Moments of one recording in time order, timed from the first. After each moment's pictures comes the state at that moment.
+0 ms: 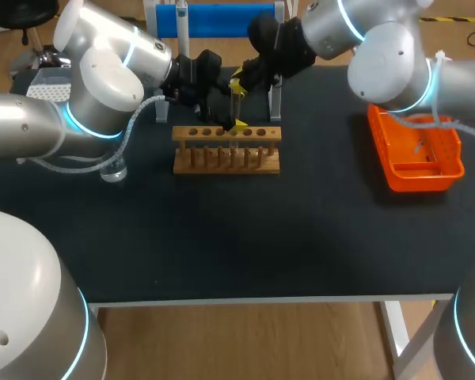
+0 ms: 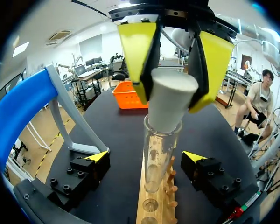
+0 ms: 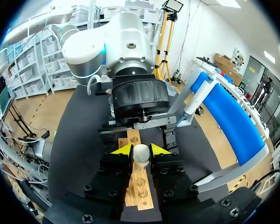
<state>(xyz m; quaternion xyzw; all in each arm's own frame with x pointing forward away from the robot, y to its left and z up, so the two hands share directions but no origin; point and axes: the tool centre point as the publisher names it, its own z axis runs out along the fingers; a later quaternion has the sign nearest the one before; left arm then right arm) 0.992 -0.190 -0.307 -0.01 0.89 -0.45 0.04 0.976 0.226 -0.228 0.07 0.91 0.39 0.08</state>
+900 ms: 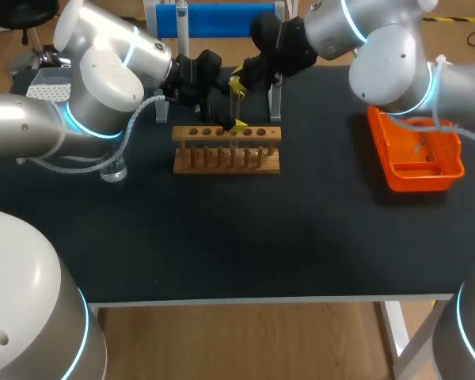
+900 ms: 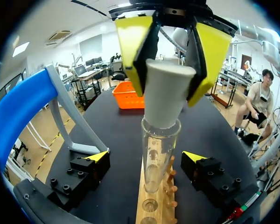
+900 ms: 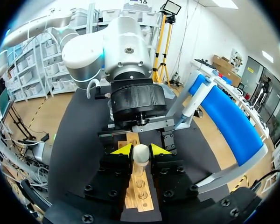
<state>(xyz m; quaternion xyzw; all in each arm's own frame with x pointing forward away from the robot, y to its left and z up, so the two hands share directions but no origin) 0.992 -0.190 -0.307 -0.01 0.89 -0.45 0.04 0.976 0.227 -0.224 0.07 0.91 0.41 0.08</state>
